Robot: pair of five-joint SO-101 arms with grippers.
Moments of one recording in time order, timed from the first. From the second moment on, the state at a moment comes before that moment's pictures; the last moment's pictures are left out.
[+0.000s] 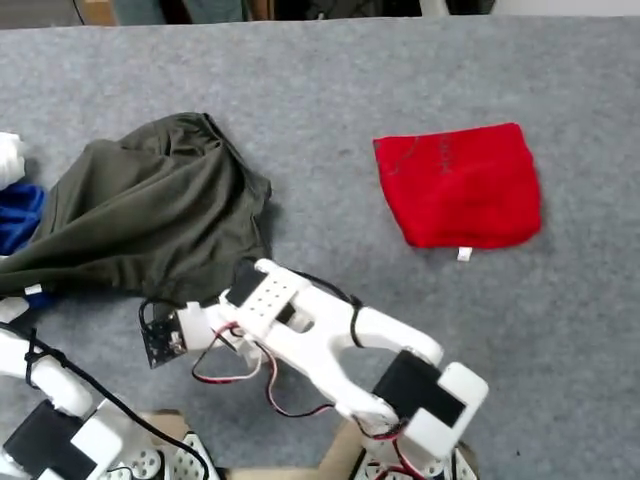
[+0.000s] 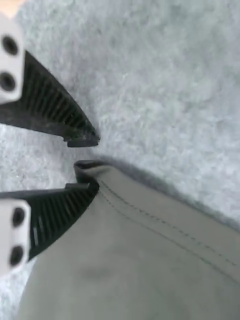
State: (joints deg) left arm -59.3 -19.3 30.7 58.9 -39.1; right arm -52.3 6.6 33.4 57.0 59.3
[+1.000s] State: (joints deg) left arm -52.7 -25.9 23.3 62.5 -16.8; right arm -34.2 -11.0 1.0 71.3 50.4
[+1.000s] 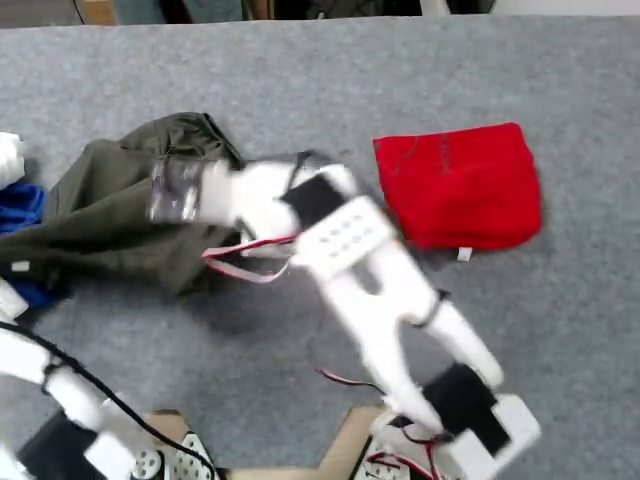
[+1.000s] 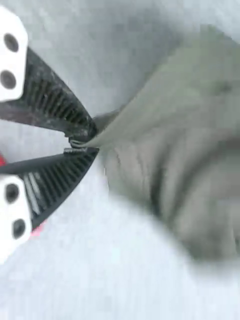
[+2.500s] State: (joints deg) left arm -24.4 -41.8 32.3 30.4 -4.3; right arm -8.4 2.3 -27.1 37.1 36.8
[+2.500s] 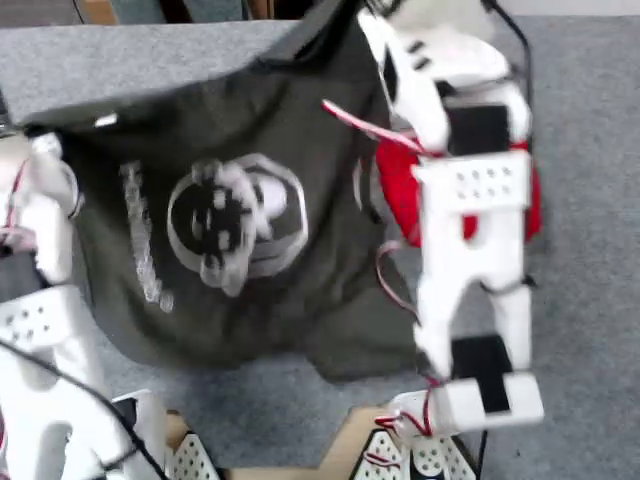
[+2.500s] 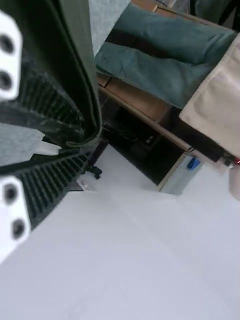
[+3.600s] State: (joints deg) left arm -22.8 -10.2 27.4 57.8 -20.9; right arm -10.6 40.5 -83.6 100.9 51.6
